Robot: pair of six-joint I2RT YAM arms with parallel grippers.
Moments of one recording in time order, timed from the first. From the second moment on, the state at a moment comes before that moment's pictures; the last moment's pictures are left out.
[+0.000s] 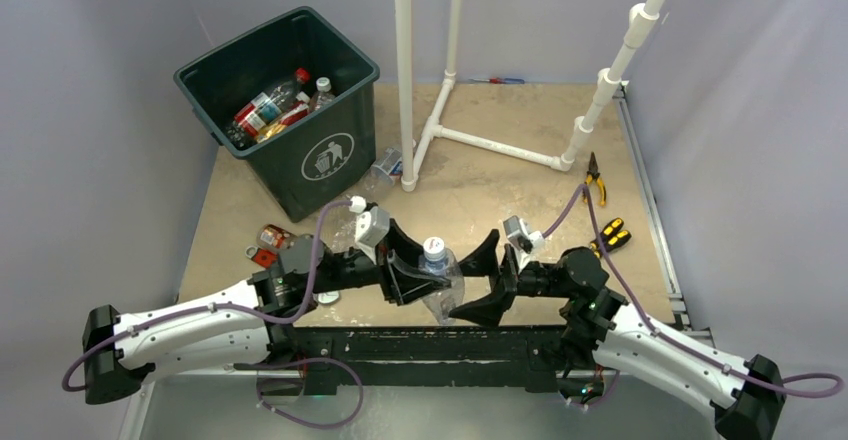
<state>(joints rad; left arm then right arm) -1.15 0.79 0.58 0.36 0.28 -0.44 0.90 0.54 0.27 0.48 -0.64 0.49</state>
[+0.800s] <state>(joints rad) -1.15 0.82 0.71 0.30 -0.15 -0.53 0.91 0.57 0.38 0.38 -0.20 0.51</state>
